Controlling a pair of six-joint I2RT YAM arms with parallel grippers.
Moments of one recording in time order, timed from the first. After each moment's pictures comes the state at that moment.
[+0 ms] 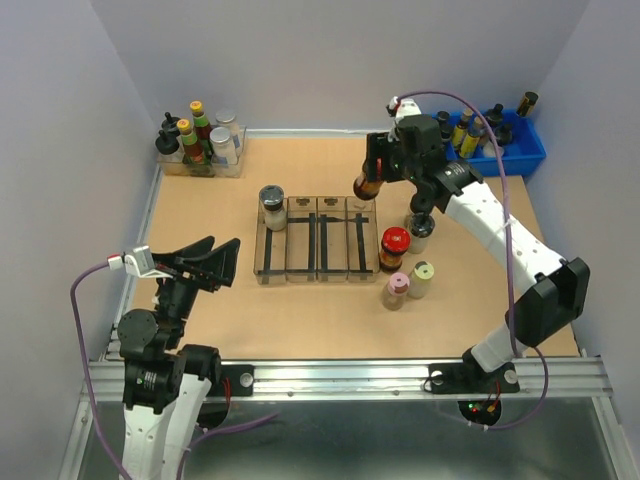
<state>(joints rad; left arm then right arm) -0.15 0.11 0.54 -0.17 0.17 -0.70 0.51 1.56 1.55 -0.48 0.16 0.23</state>
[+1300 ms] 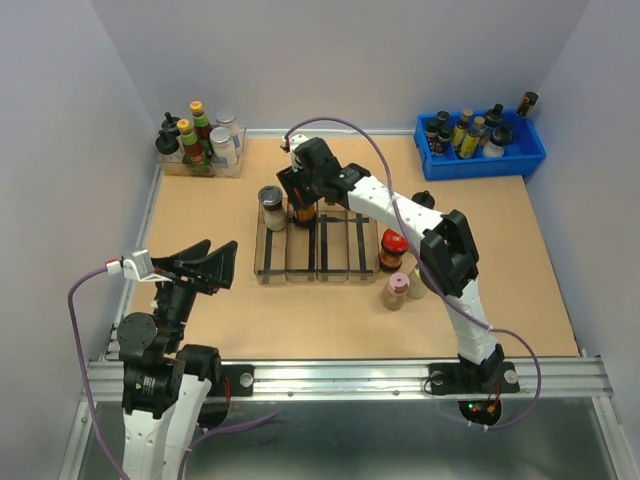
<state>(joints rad) -0.15 0.07 0.54 -0.22 0.13 -0.67 0.76 2.19 2.00 -0.48 0.12 0.07</state>
